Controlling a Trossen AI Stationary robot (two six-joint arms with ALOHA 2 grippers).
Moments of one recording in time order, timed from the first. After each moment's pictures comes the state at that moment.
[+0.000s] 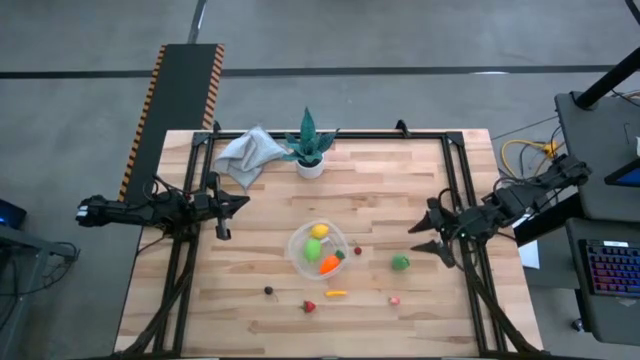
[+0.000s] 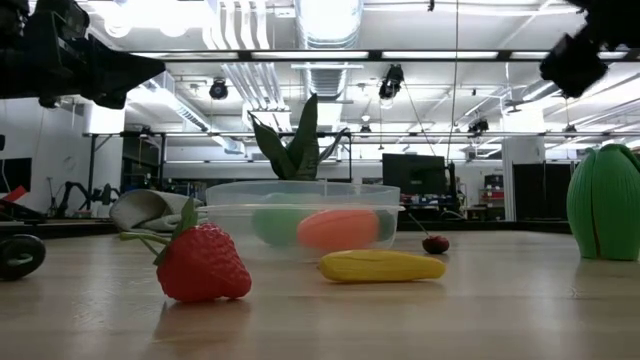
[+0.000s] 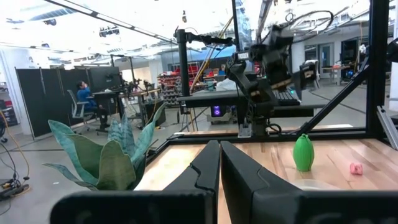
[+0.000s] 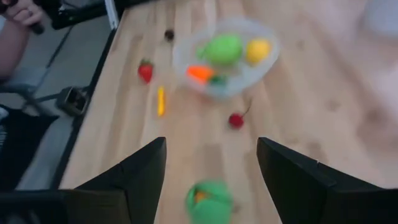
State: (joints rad) left arm -0.10 0.08 0.01 0.22 -0.32 0.17; right arm 0.48 0.57 0.52 -0.53 0.25 0.51
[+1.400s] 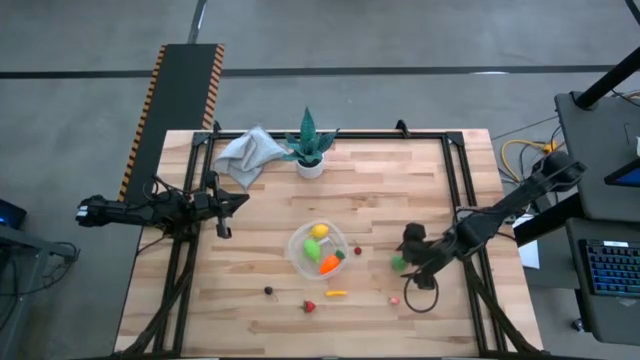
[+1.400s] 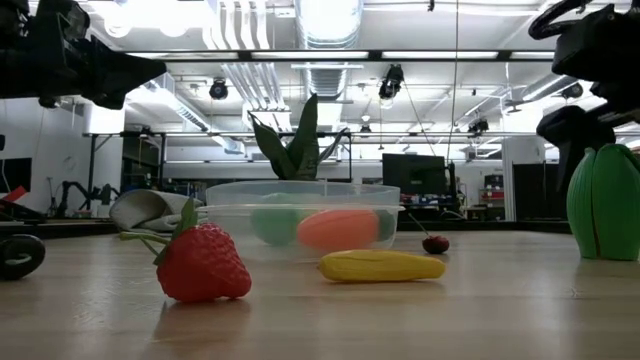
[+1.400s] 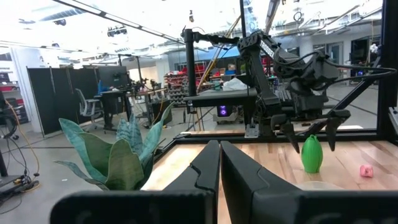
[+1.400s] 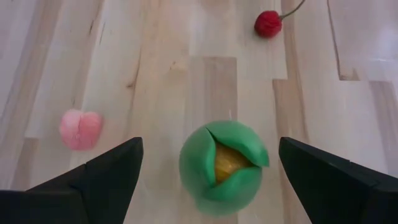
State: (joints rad) left arm -0.10 0.09 0.01 0.23 -0.35 0.17; right arm 0.58 1.12 0.47 -0.32 0.24 0.46
